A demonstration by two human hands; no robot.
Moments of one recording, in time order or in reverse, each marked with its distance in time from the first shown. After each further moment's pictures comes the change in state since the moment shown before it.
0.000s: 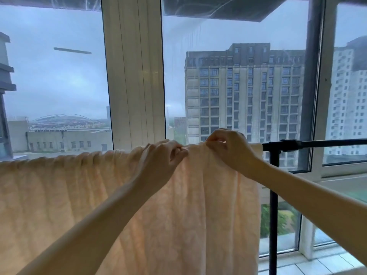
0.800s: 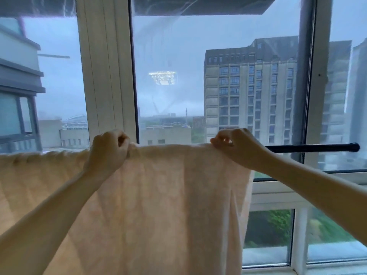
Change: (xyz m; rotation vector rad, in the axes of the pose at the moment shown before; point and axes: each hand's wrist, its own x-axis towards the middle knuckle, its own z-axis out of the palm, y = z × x) left_hand 0.042 0.057 0.049 0.259 0.119 -0.299; right_hand -0.010 0.157 -0.112 -0.082 -0.148 -0.146
